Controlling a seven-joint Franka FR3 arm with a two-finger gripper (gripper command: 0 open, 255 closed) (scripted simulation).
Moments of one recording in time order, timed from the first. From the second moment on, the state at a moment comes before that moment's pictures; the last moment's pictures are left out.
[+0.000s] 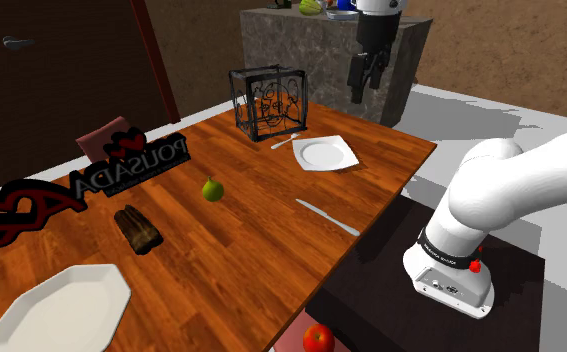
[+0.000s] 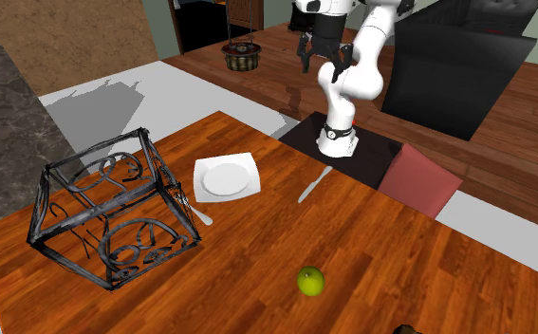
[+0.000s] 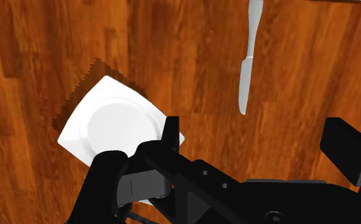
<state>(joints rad) 0.01 -0.84 0.06 -2.35 -0.01 1.51 0.01</state>
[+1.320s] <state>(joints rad) 0.00 -0.41 0.31 -2.44 0.09 2.14 0.37</state>
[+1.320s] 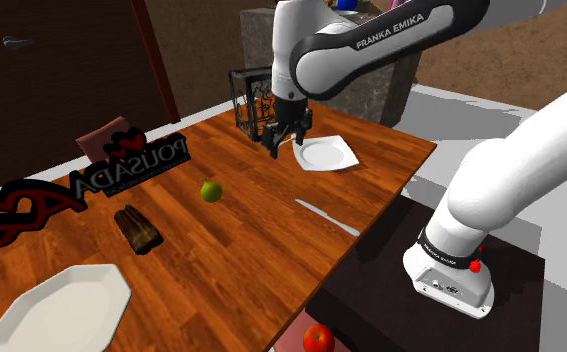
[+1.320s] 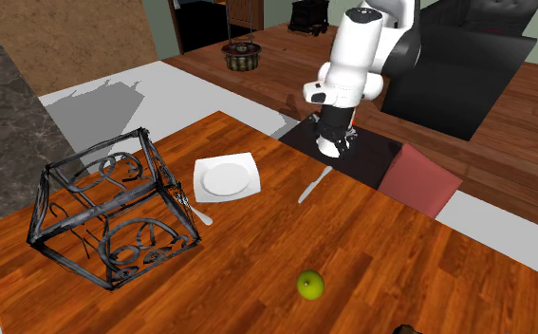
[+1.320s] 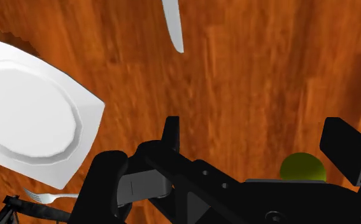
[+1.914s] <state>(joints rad) -0.04 -0.06 0.42 -2.30 -0.06 2.39 0.62</state>
